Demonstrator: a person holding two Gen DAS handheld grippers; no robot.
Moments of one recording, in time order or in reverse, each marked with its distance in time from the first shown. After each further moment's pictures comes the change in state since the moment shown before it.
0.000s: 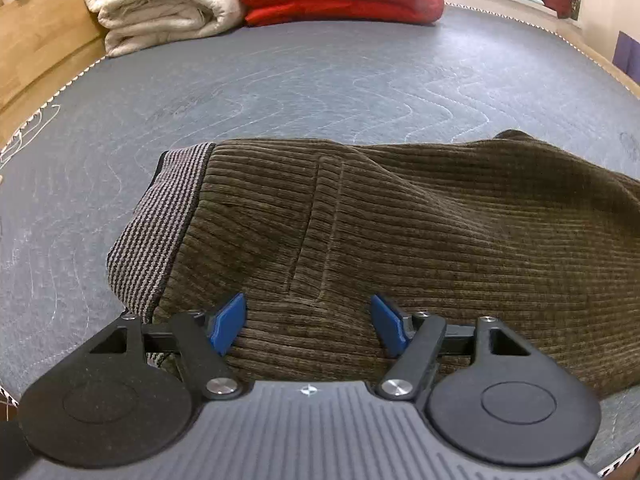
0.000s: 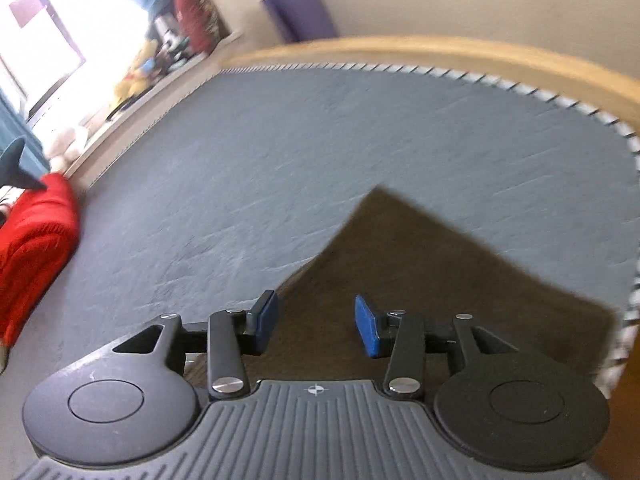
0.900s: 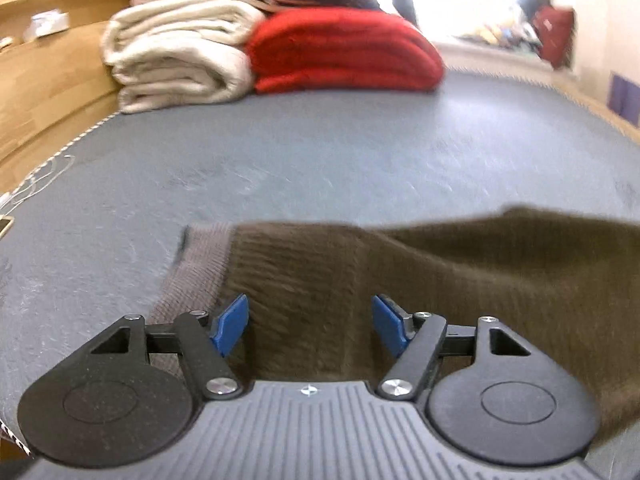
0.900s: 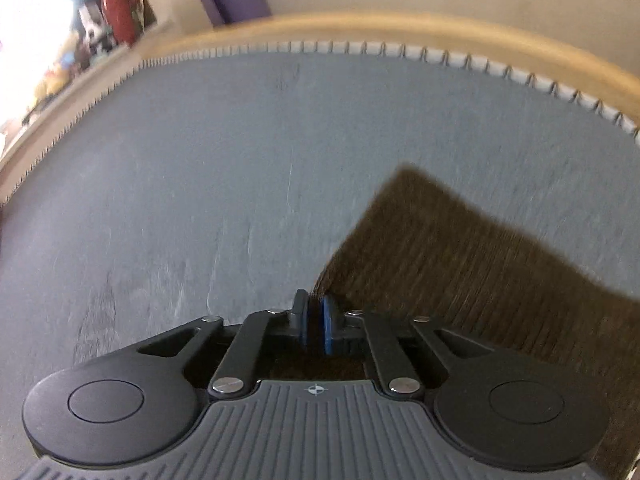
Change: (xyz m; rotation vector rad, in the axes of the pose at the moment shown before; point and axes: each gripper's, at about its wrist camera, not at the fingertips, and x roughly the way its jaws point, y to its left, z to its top) left arm -0.015 0.005 0.016 -0.049 -0.226 0.021; right arm 0.097 0.034 0.023 0.054 0.004 -0.264
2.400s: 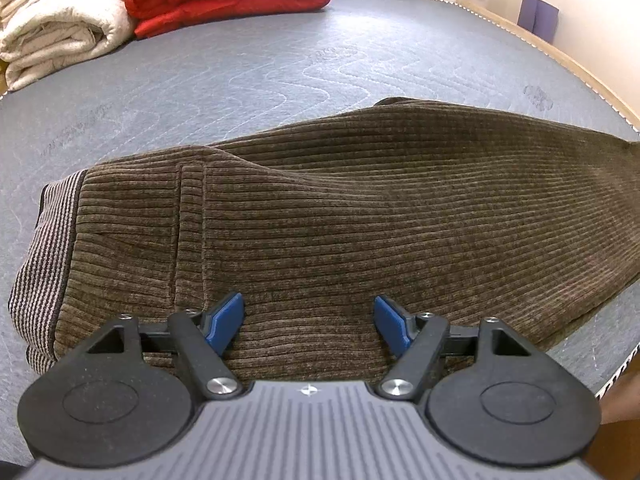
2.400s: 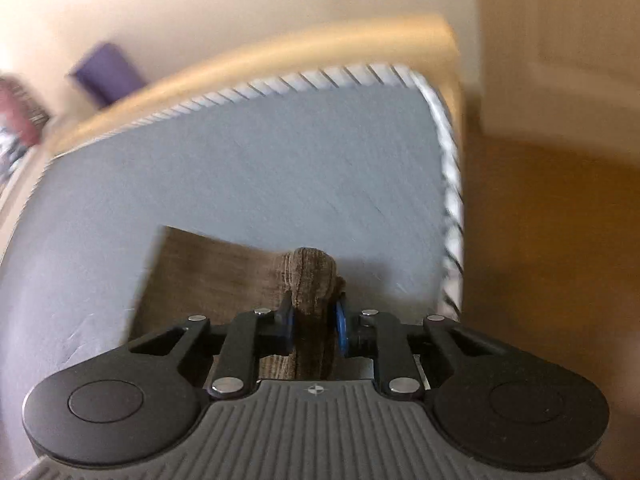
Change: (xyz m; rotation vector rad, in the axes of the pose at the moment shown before) left arm 0.010 -0.050 -0.022 0.197 0.230 -0.298; right arm -0.115 -0.146 -0.011 0.279 -0.095 -0.116
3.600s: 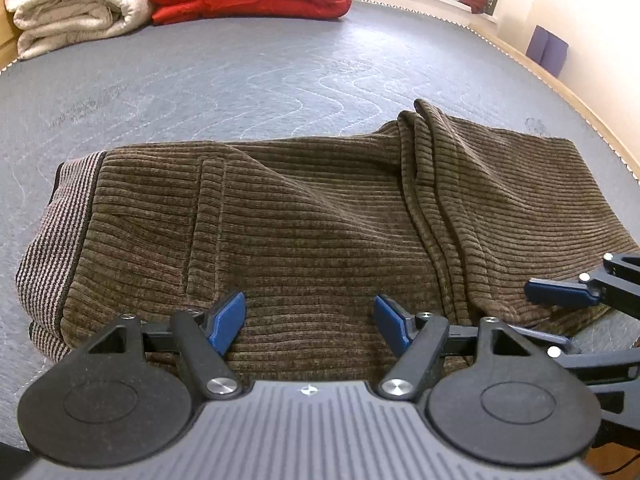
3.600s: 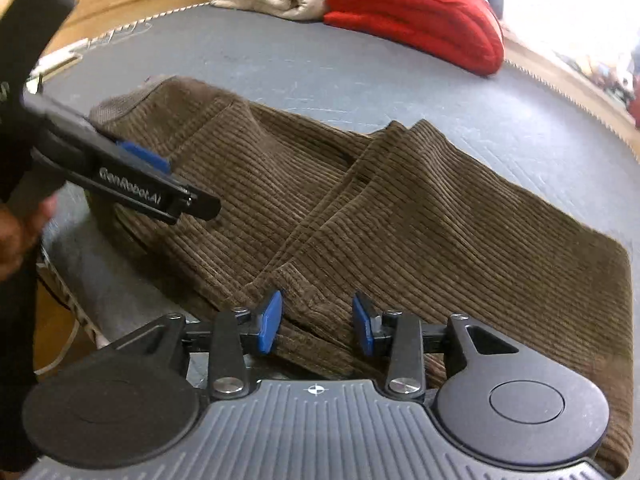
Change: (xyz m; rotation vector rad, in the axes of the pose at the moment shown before) left arm -0.015 0.026 -0.001 -0.097 -0.014 -0.043; right arm -0.199 0.165 -0.456 -1.573 0.153 0.836
